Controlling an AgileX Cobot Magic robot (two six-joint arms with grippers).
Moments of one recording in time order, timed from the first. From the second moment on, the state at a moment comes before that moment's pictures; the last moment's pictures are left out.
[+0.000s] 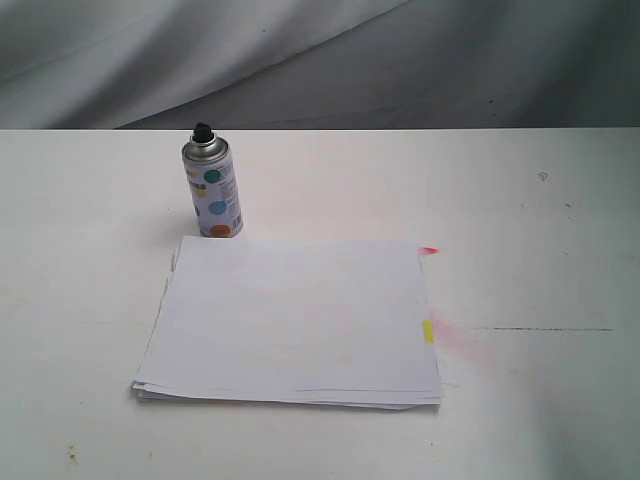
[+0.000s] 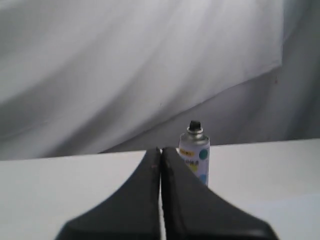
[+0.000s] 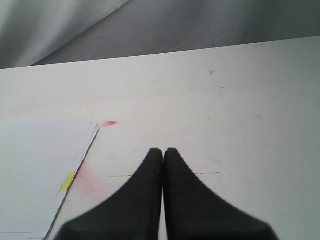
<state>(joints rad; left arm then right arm) -0.21 0.04 0.00 -0.01 0.00 -0.01 0.07 0.19 0.00 0.07 0.19 0.06</state>
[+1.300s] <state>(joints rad) -0.33 1.31 -0.59 -0.10 -0.14 -0.13 0.07 0.19 0.00 0.07 0.19 0.06</state>
